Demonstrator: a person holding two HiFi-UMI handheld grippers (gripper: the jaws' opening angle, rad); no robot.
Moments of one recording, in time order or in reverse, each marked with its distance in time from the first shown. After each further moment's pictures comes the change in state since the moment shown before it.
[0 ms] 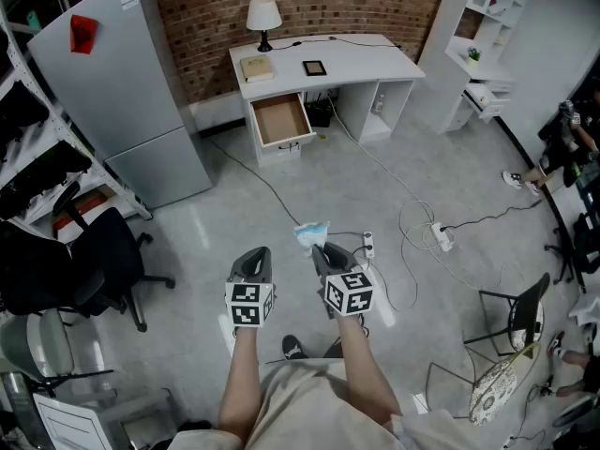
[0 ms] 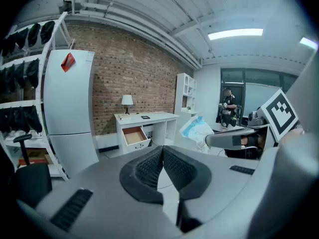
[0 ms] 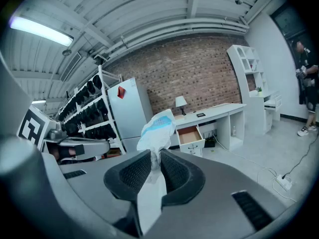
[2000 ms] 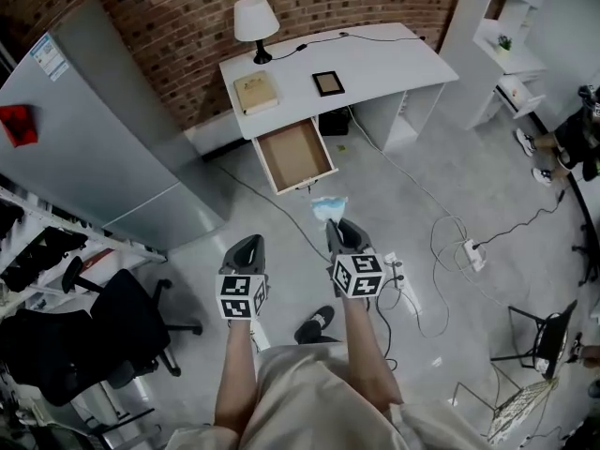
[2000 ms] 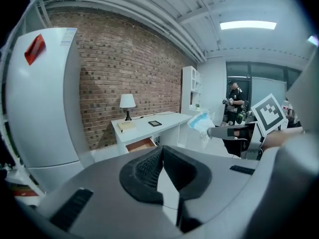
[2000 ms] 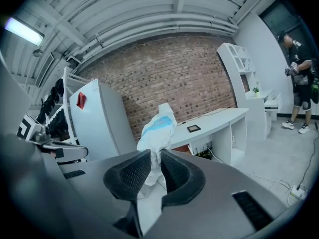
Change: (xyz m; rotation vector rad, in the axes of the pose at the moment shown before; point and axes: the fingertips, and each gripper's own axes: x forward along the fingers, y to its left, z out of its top) left arm 0.320 0.222 0.148 0.069 0.042 -0.012; right arm 0.344 -0.184 0.182 0.078 -0.105 -0.135
